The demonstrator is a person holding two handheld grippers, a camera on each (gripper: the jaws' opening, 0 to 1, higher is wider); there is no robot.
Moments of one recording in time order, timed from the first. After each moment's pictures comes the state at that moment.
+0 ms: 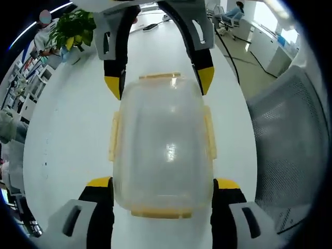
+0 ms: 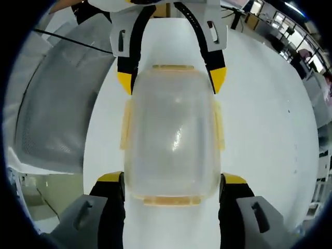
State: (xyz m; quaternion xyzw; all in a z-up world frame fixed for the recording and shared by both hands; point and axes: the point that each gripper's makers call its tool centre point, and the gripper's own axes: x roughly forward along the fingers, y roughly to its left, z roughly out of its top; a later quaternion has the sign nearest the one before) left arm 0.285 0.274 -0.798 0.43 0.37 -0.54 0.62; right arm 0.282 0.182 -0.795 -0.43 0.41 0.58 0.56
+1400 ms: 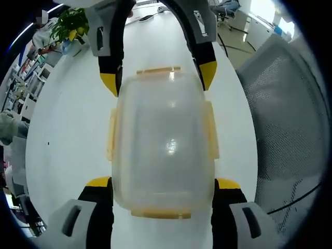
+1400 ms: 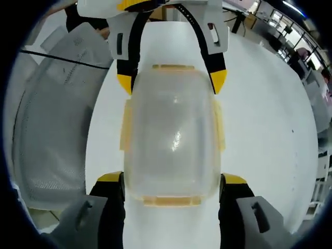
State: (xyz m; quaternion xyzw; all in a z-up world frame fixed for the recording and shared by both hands) left arm 0.280 0.359 -0.798 0.46 0.38 -0.54 0.60; right arm 0.275 0.267 -0.794 -0.43 0.41 0.57 0.57
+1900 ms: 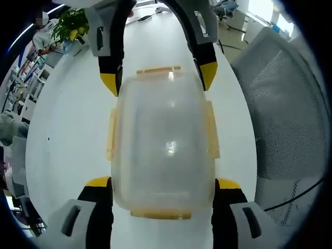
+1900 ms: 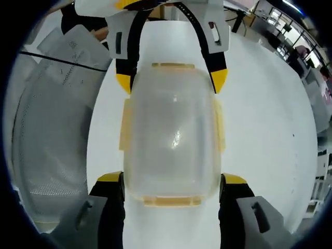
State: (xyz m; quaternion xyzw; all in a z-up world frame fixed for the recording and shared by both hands) left arm 0.276 0.372 -0.801 0.46 0.37 -0.54 0.60; right arm 0.271 0.281 -0.797 -0.43 0.42 0.56 0.57
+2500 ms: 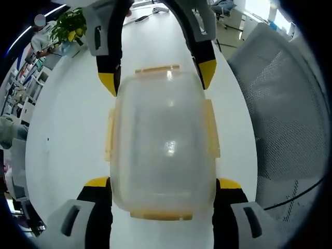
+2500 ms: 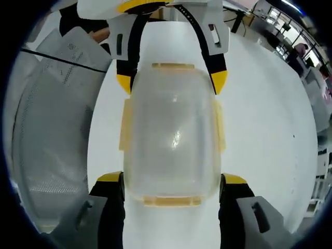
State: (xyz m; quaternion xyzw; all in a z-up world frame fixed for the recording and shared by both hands) left arm 0.277 0.379 -0.806 0.46 0.36 -0.55 0.59; right arm 0.270 0.289 -0.799 -0.43 0.42 0.56 0.57
